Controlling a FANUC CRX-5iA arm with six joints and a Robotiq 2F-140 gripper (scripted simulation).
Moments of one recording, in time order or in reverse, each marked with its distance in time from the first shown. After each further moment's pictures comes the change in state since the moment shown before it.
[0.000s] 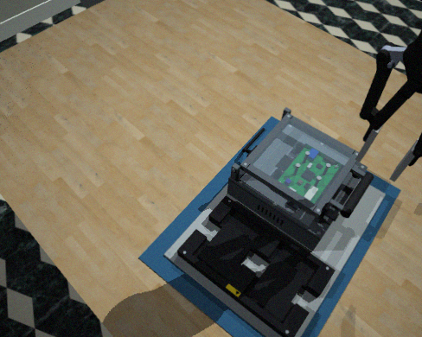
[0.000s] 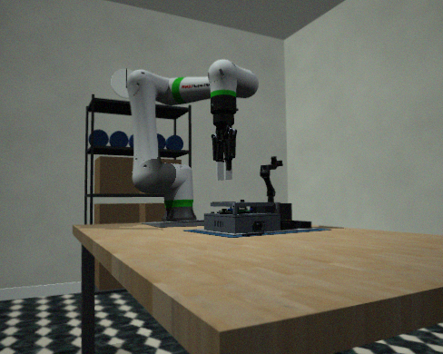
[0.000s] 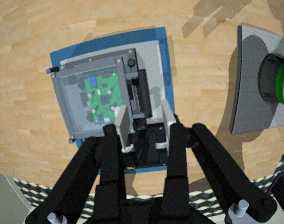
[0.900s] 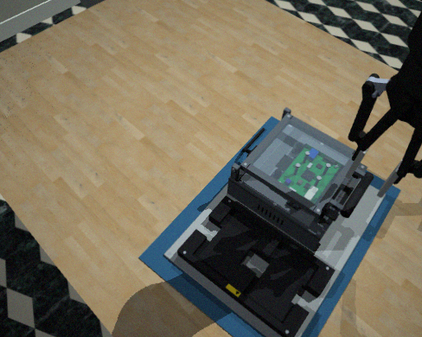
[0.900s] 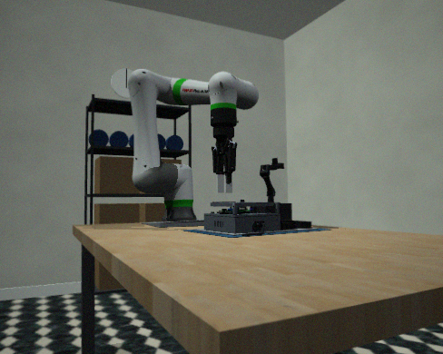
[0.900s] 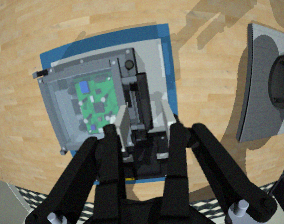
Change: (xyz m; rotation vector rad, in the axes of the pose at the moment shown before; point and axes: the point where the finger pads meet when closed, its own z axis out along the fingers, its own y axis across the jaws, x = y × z) arm 0.000 0.000 0.046 0.000 0.000 0.000
